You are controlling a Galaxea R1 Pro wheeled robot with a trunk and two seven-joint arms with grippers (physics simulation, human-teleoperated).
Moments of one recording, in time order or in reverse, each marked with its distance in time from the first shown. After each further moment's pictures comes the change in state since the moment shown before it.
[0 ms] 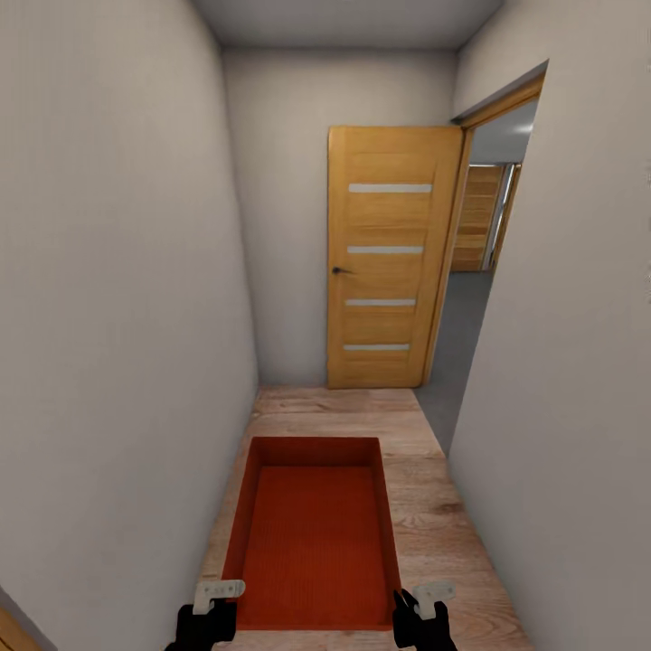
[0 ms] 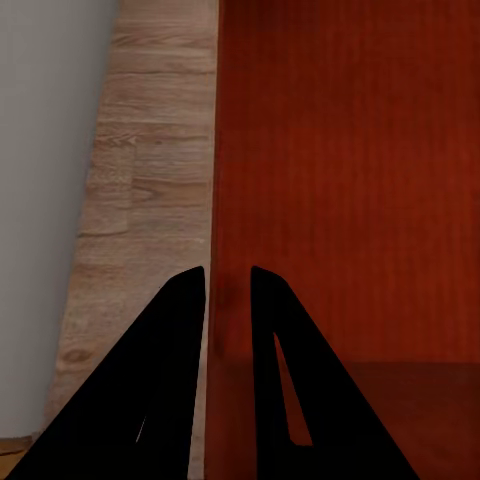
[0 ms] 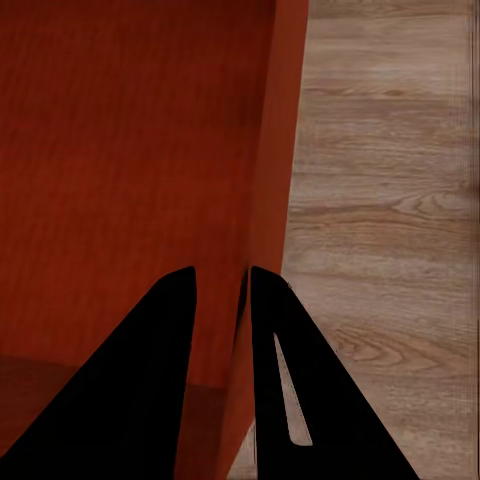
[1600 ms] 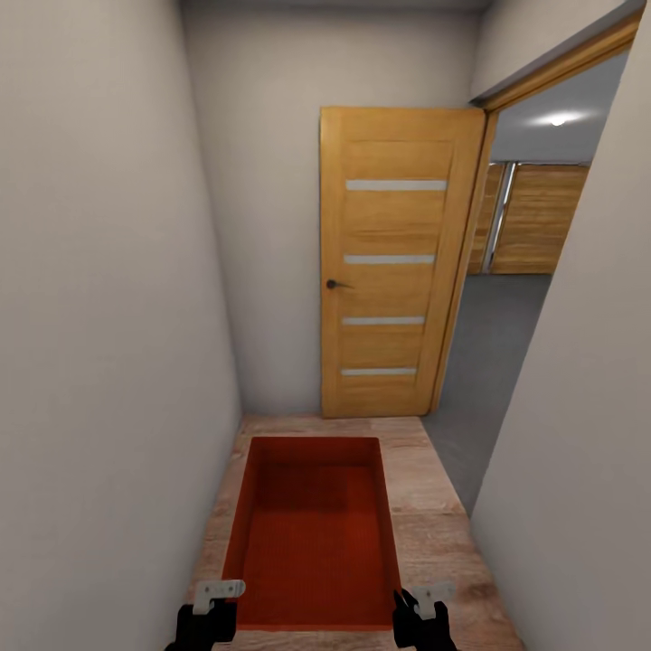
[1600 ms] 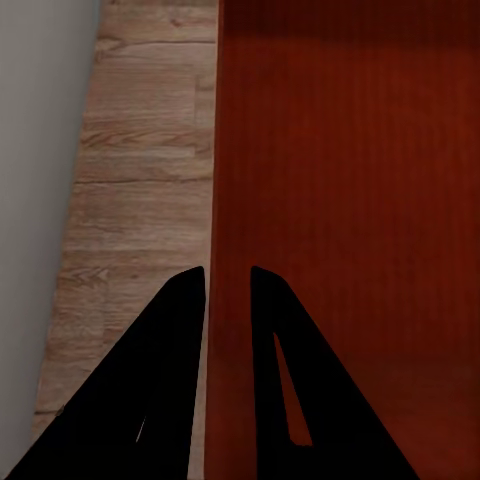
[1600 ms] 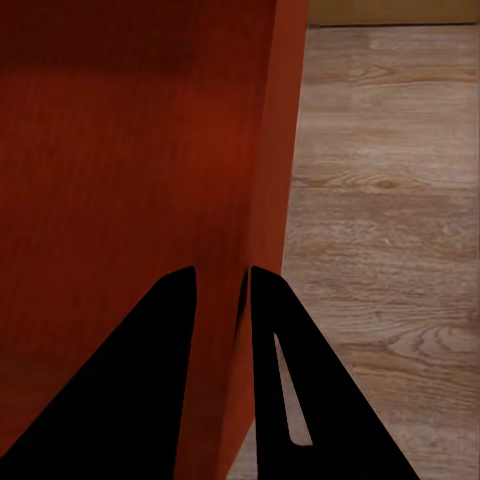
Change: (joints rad) left arm 0.000 0.000 0.000 0.001 0.000 -0.001 0.000; right arm 0.000 0.000 0.000 0.000 0.001 0.000 0.000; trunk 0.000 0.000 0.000
